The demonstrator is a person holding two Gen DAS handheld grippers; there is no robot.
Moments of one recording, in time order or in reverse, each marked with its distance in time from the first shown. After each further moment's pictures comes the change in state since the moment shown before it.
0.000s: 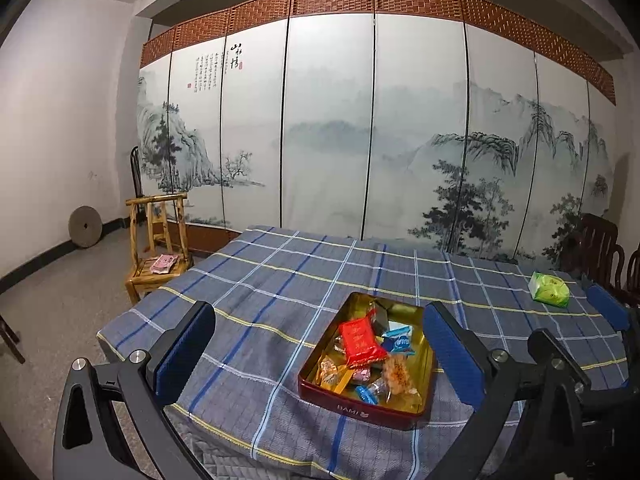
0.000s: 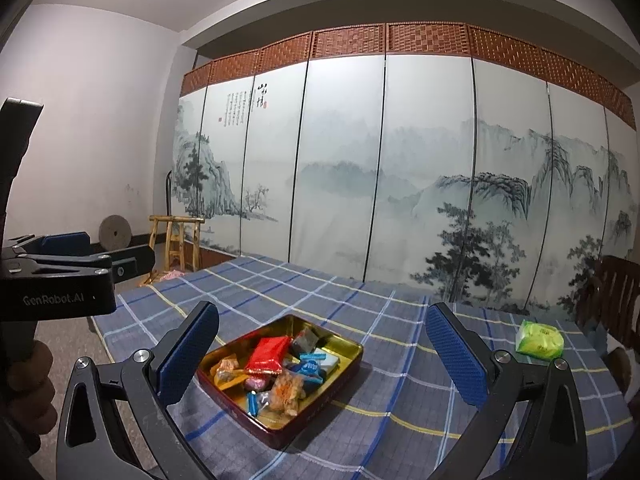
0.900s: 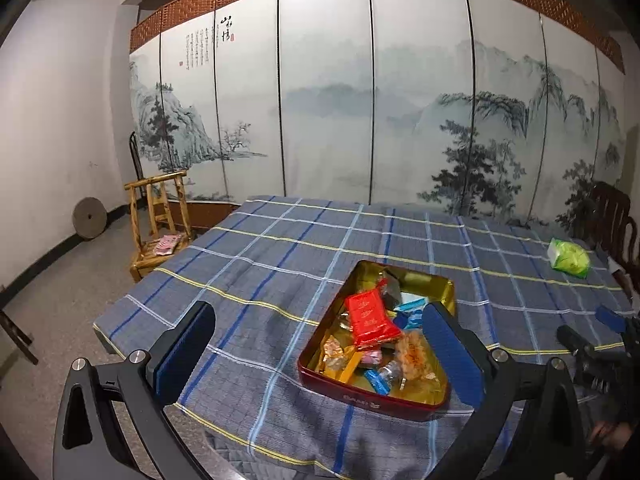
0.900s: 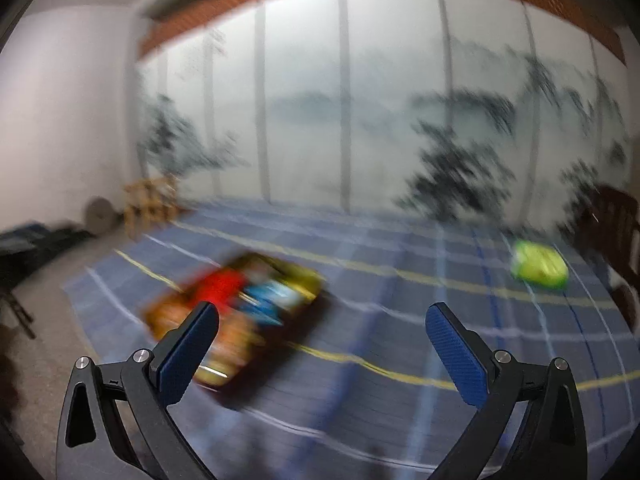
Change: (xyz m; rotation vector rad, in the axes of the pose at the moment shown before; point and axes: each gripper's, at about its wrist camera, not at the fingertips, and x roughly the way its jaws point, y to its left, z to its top) left arm 0.056 -0.018 -0.013 0.061 0.118 0.049; right arm 0.077 -0.112 -0.070 0.153 0.339 -0.098
